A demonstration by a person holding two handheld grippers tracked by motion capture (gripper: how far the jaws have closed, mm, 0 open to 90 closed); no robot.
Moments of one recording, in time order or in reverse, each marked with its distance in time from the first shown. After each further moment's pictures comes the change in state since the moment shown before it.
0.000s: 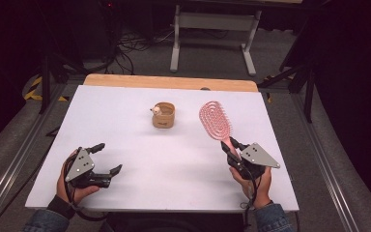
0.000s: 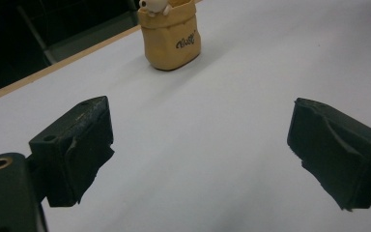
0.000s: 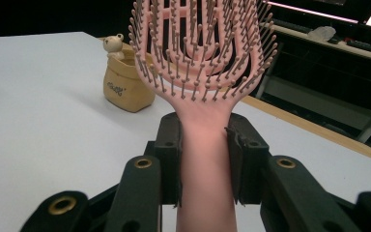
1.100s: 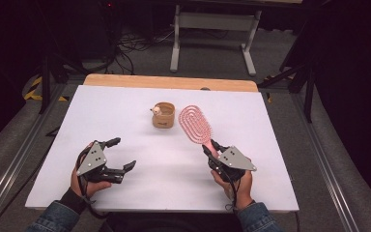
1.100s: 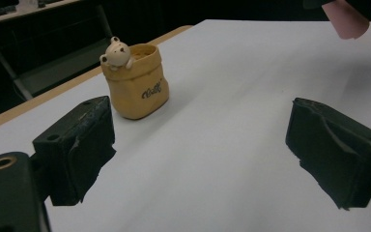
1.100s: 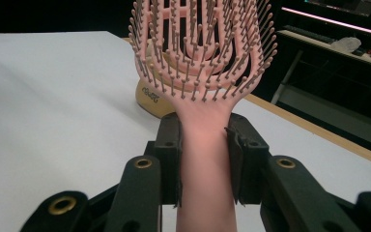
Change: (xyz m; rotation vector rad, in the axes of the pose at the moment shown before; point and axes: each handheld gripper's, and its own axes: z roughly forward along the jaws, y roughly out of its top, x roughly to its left) left arm -0.014 0.032 0.023 -0.088 -0.097 0.012; right arm 0.043 0.003 0.024 -0.013 0.041 -0.049
